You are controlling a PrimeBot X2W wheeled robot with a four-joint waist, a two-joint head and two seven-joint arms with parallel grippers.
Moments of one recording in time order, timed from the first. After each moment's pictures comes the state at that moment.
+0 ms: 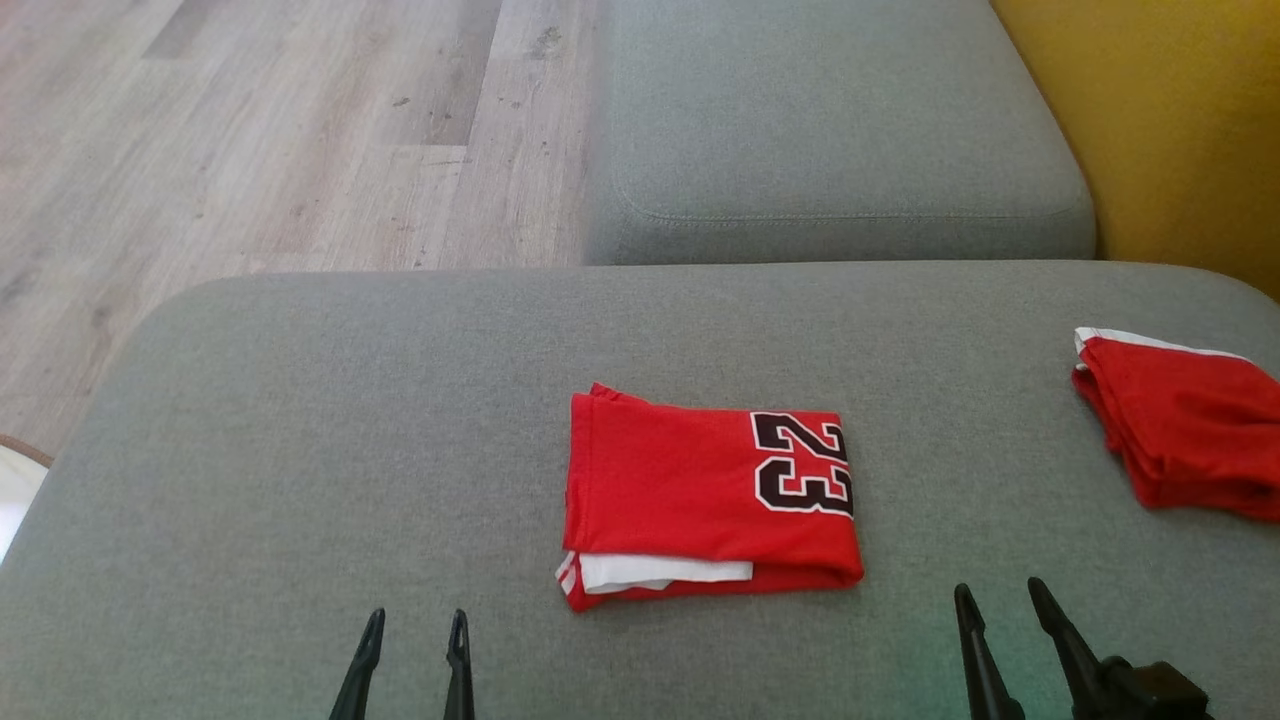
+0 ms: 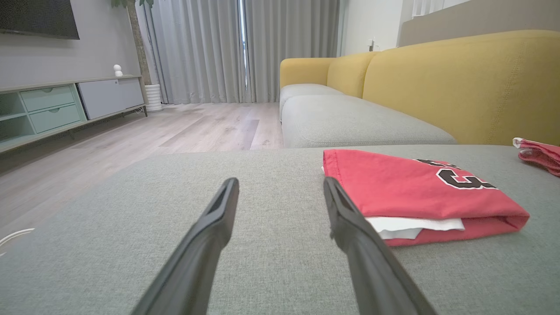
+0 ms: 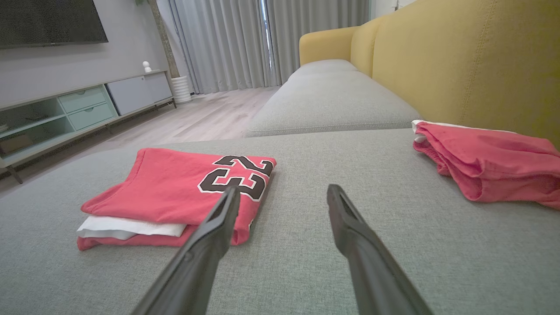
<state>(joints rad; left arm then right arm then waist) 0.25 0.06 -0.25 0.14 -0.09 0.11 -0.25 0.24 -0.07 0.08 0.24 0.17 0.13 -0.25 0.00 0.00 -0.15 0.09</state>
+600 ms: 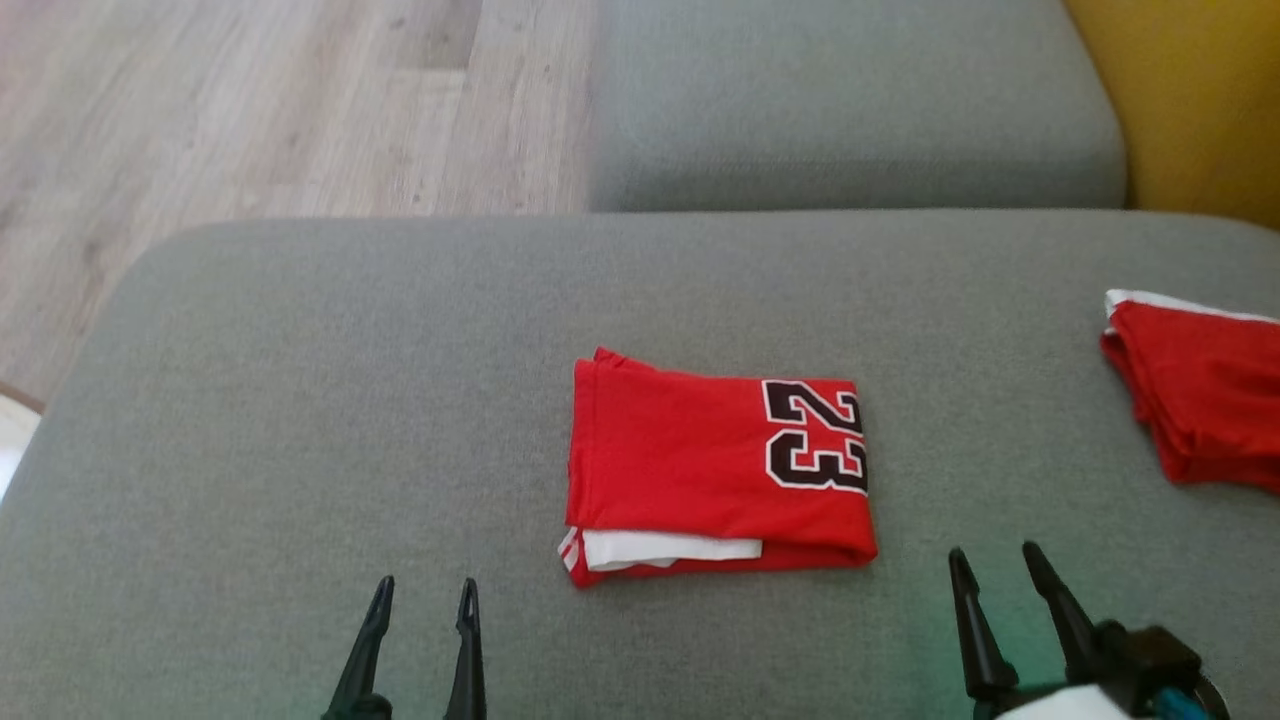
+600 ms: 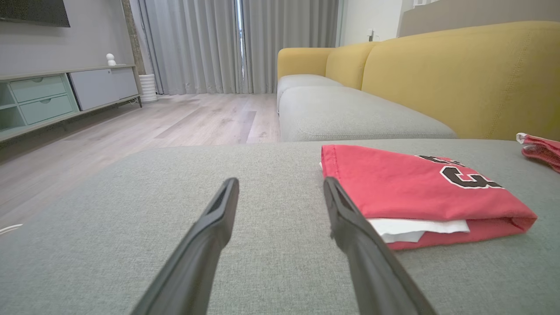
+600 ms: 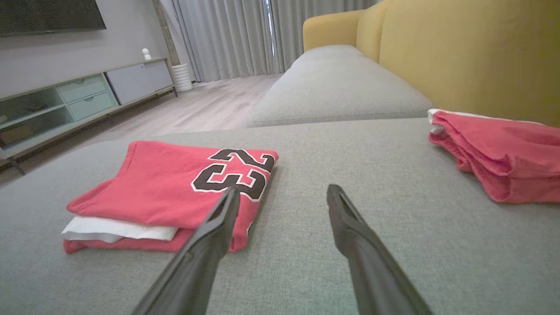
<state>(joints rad) 0.22 0.06 -0.27 0.12 -0.10 0.11 -0.25 0.19 -0.07 0.08 0.25 0.17 0.13 -0.25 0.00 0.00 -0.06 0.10</state>
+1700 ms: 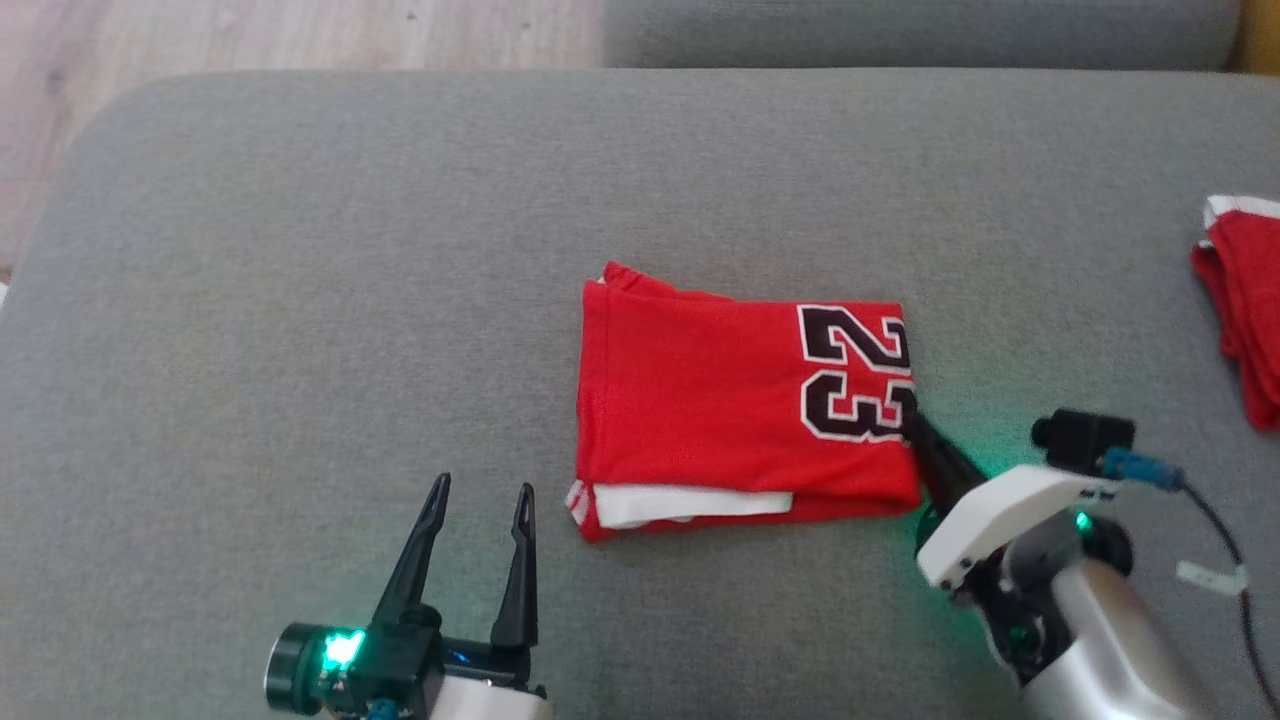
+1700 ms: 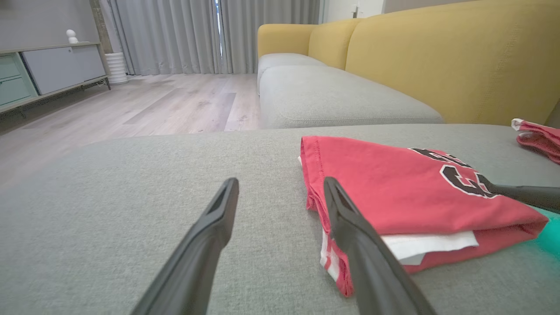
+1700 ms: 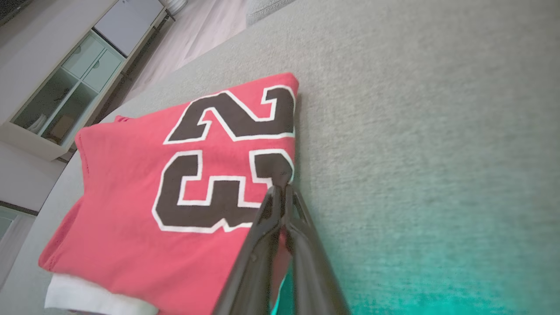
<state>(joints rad) 0.05 0.06 -0.36 0.13 -0.11 0.12 -0.25 -0.23 -0.10 0.20 0.52 0.58 0.13 0.12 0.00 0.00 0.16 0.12</state>
